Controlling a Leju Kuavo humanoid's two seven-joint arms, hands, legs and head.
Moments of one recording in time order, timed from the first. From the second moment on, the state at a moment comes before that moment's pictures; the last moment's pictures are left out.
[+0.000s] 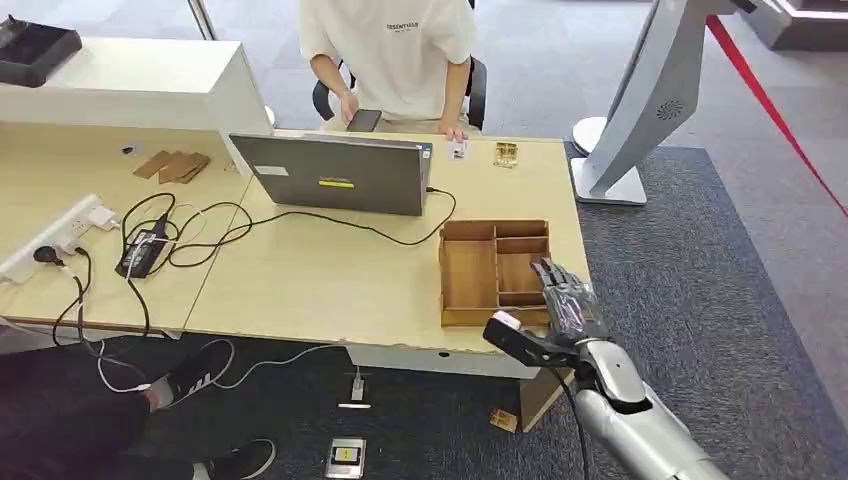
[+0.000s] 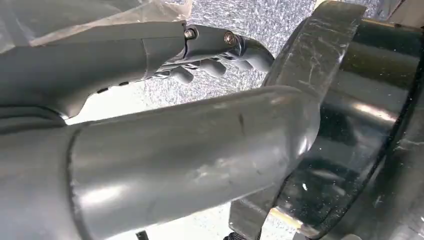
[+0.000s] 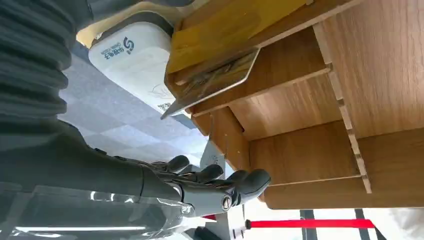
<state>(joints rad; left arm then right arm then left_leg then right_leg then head) -0.23 0.14 -1.04 -0.28 0.09 -0.59 0.20 -0.54 -0.27 0.80 -0.88 0.81 -0.27 0.24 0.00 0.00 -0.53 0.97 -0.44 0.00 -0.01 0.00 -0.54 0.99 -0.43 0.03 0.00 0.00</state>
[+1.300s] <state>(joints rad) -0.23 0.14 -1.04 -0.28 0.09 -0.59 0.20 -0.54 -0.25 0.80 -0.86 0.79 -0.25 0.23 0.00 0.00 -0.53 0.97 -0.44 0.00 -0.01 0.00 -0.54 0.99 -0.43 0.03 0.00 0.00</state>
